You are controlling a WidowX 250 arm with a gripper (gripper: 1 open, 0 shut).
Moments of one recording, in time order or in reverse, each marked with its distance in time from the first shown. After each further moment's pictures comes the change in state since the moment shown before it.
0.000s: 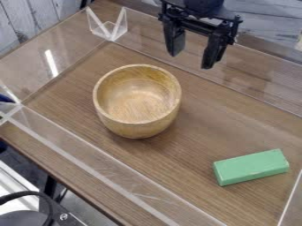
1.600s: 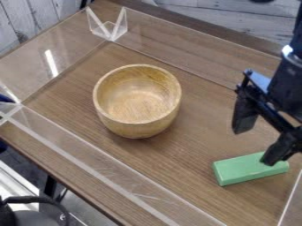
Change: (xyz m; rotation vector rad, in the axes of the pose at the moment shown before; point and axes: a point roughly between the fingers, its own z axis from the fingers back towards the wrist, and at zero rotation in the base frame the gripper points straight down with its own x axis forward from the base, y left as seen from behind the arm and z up) arm -0.047 -0.123 -0.048 0.088 0.153 -0.476
